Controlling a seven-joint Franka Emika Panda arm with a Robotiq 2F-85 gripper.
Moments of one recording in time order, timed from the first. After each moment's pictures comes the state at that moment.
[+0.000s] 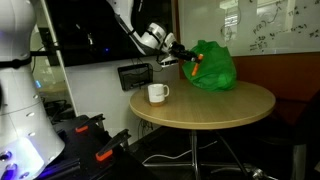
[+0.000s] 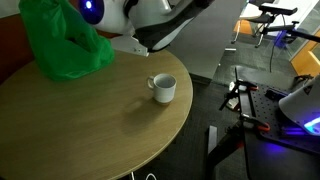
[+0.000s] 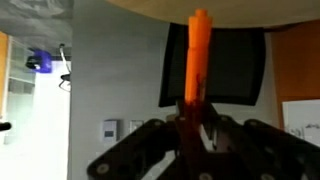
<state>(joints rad) 0.48 0.72 -0.40 -1.62 -0.92 1.91 2.20</state>
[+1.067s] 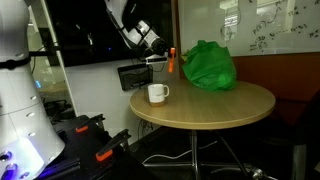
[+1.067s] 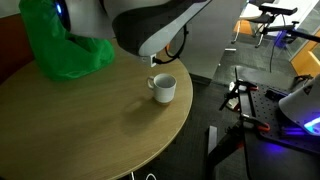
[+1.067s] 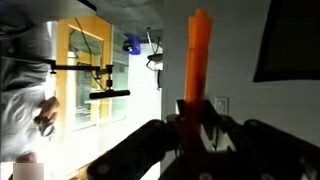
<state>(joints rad) 0.35 0.66 -0.05 -1.55 -0.82 1.30 2.40</state>
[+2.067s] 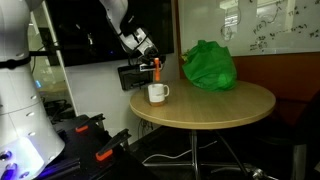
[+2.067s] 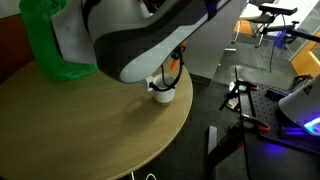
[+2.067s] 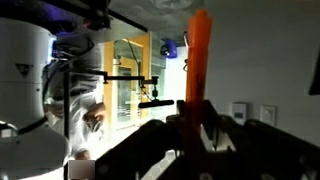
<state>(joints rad) 0.37 0.76 -0.01 -1.47 -0.62 1.16 2.59</state>
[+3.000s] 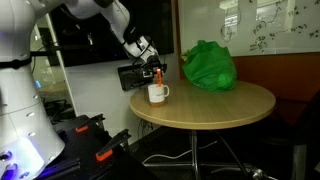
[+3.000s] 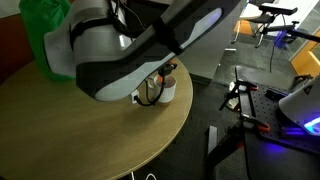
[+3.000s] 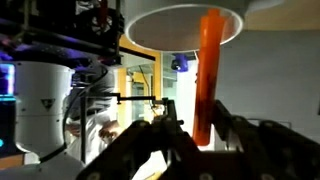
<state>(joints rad) 0.48 0.94 -0.18 -1.27 -0.45 1.20 2.60</state>
